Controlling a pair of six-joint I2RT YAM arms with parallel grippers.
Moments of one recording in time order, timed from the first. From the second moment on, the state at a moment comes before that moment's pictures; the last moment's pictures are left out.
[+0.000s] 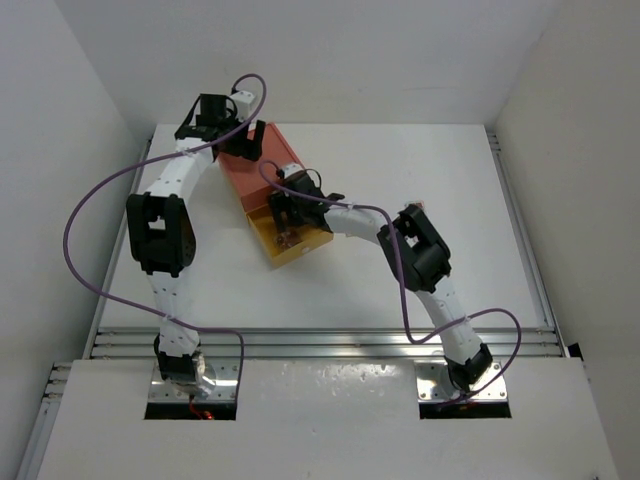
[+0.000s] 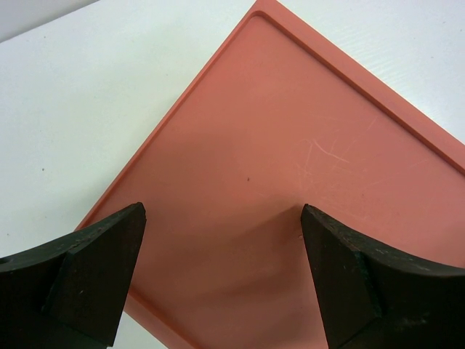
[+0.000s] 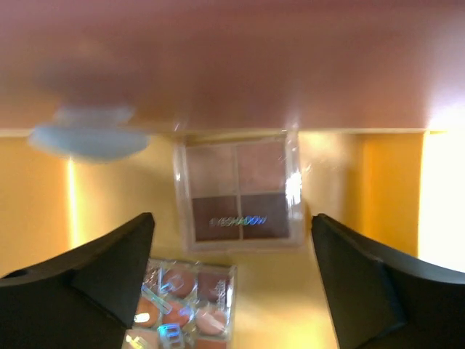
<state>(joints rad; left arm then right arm) -0.08 2.12 1.94 -0.45 0.18 0.20 0.73 2.34 1.72 -0.12 0.12 0.23</state>
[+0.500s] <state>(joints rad) -0.07 2.13 1.94 -0.45 0.21 0.20 0.63 1.82 1.40 -0.17 0.01 0.16</state>
